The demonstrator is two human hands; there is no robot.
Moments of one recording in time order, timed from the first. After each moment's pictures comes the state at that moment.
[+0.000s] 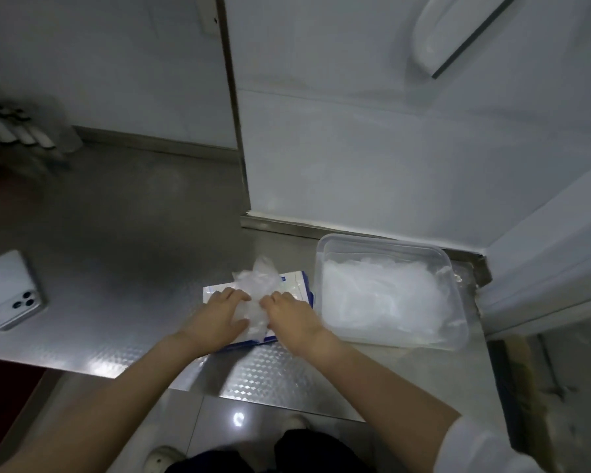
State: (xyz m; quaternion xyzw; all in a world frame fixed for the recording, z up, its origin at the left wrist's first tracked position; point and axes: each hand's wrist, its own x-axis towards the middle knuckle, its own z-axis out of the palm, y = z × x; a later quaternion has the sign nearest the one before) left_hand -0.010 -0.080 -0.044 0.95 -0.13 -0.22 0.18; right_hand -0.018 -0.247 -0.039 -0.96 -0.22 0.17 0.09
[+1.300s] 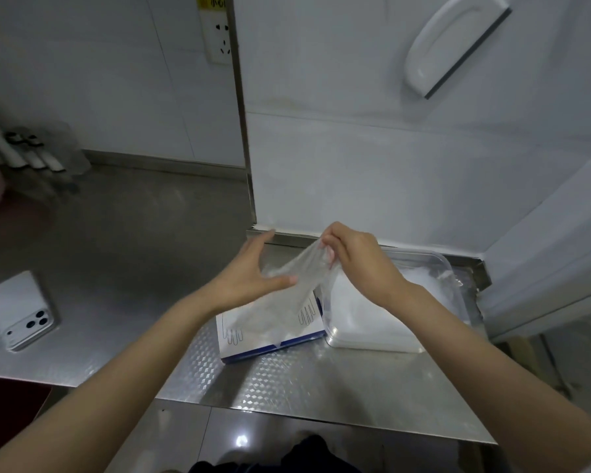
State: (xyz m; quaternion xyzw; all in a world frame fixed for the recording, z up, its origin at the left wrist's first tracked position) left_hand 0.022 -0.104 0.055 0.87 -0.14 -0.17 0.43; right_hand 0.009 -0.310 0.077 -0.92 -0.10 -0.01 0.38
